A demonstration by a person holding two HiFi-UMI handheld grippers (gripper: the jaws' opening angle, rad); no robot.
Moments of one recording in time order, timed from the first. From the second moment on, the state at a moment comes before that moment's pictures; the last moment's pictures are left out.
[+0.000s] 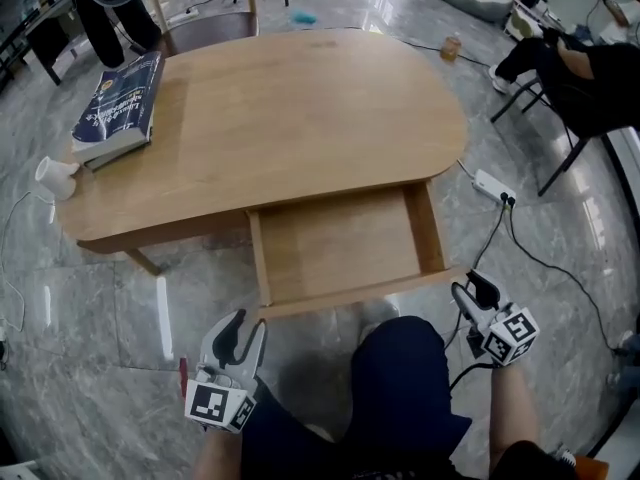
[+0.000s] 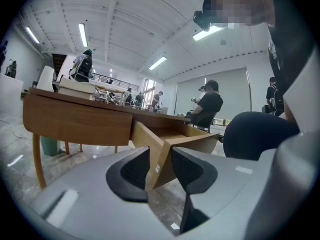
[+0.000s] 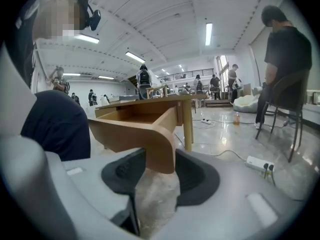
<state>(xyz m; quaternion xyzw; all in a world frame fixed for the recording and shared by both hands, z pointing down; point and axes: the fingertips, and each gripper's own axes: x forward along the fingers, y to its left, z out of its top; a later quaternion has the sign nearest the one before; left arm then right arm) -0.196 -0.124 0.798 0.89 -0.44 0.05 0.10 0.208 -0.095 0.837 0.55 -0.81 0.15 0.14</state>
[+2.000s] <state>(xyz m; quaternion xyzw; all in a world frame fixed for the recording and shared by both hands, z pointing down) -0.105 0.047 0.150 0.94 -0.30 0.04 0.19 -0.060 0.061 0.165 0.31 -0.94 0.17 0.06</state>
